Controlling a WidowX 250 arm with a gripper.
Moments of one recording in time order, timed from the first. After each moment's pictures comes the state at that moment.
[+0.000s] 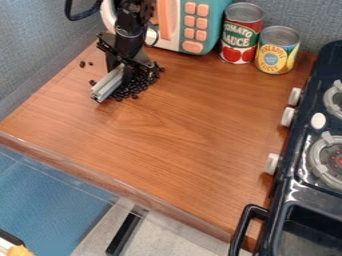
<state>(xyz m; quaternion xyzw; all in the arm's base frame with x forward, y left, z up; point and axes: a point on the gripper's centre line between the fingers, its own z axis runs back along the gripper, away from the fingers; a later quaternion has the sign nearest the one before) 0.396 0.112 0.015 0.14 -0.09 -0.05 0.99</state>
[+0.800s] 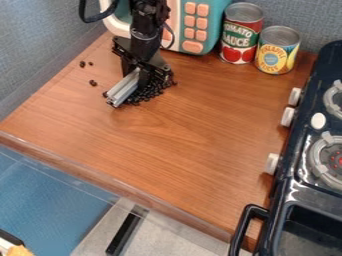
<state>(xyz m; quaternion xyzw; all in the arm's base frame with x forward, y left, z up) 0.396 0.083 0.015 0.11 -0.08 -0.06 0.99</state>
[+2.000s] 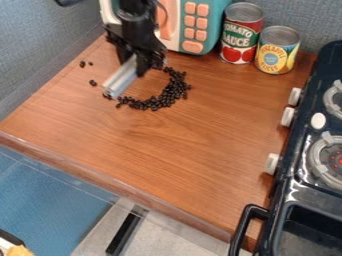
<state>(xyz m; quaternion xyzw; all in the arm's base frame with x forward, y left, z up) 0.380 0.097 0.066 0.08 -0.13 -0.02 0.99</state>
